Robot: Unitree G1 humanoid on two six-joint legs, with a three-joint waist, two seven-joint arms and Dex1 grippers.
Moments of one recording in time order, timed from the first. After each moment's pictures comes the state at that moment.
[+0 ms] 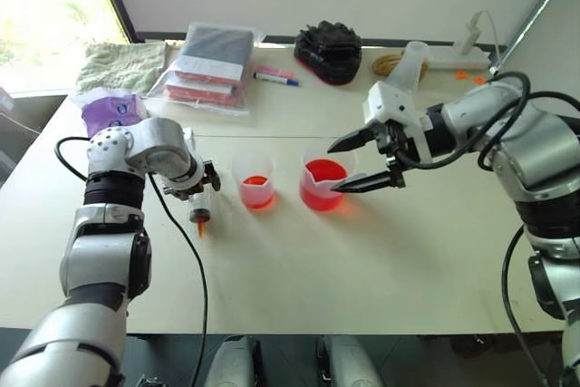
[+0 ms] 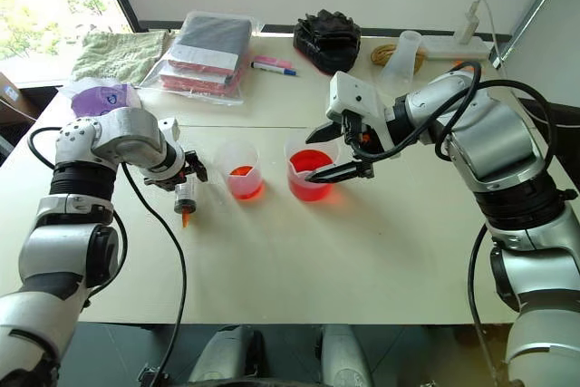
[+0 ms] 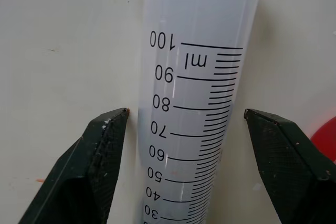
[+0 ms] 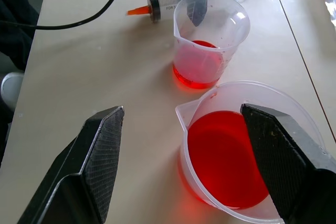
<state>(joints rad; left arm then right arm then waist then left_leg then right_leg) -1.01 0.51 0.11 0.70 -1.96 1.38 1.57 -0.96 -0.86 0.28 -0.15 0.41 0.80 1.31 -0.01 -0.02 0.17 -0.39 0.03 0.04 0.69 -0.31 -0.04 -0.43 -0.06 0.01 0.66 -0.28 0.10</state>
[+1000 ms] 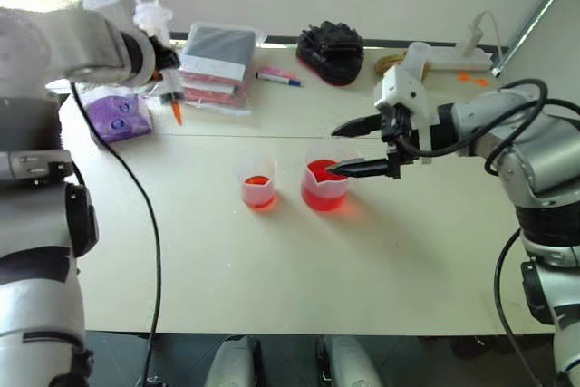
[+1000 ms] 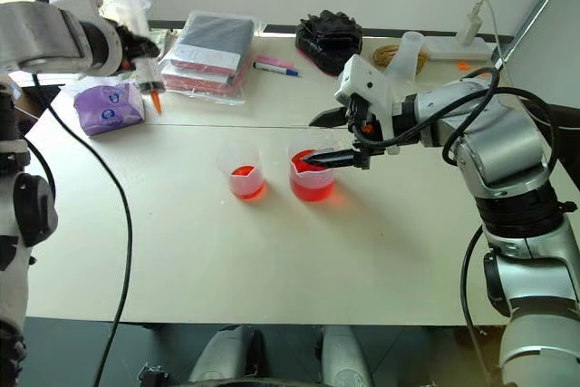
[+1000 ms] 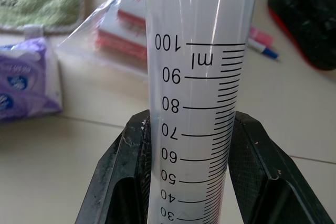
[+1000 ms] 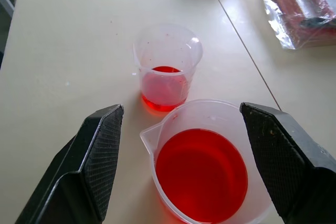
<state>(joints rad) -1.34 0.75 0.01 0.43 -1.27 1.20 0.54 -0.88 -0.81 0.13 -0.20 0.46 0.87 1.13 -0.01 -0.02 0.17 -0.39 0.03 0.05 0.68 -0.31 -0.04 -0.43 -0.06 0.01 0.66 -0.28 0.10</state>
